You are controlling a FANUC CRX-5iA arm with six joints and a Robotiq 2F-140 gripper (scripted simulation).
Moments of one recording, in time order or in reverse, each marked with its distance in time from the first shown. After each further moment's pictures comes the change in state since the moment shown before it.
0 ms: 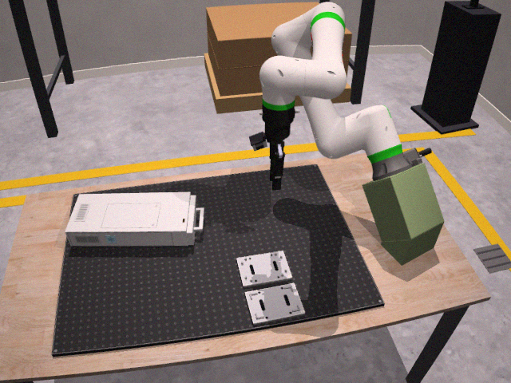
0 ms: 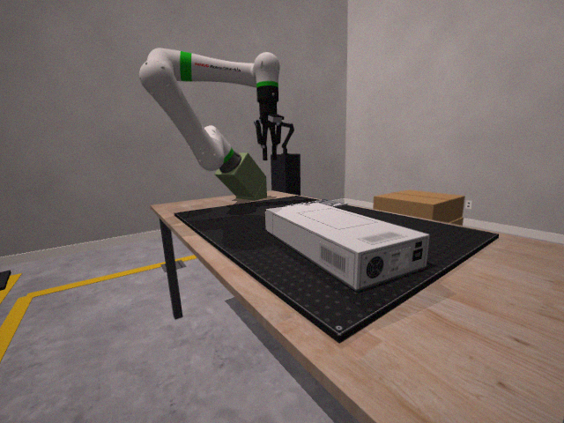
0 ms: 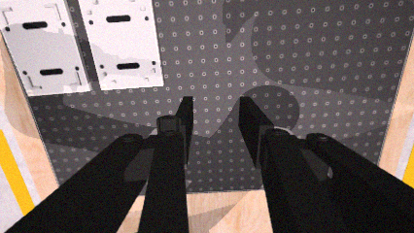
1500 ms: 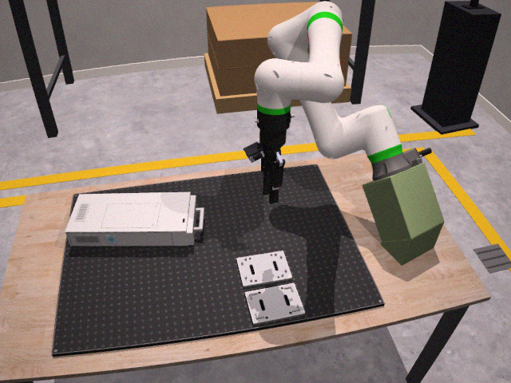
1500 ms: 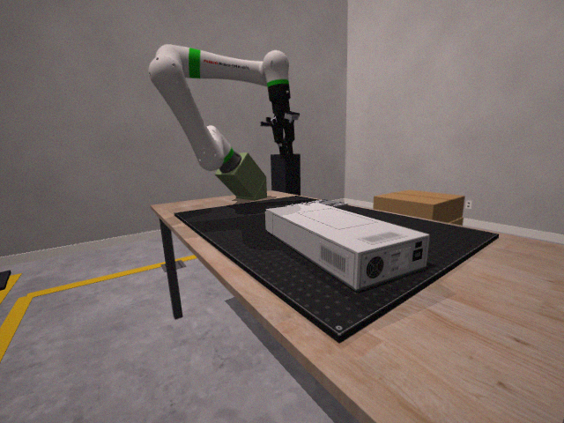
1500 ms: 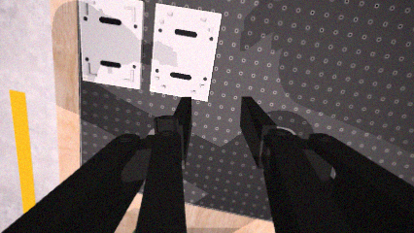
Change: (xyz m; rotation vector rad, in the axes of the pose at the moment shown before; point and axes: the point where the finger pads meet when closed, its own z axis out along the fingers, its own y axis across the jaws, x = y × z) arm 0.027 -0.070 -0.009 0.101 0.036 -0.229
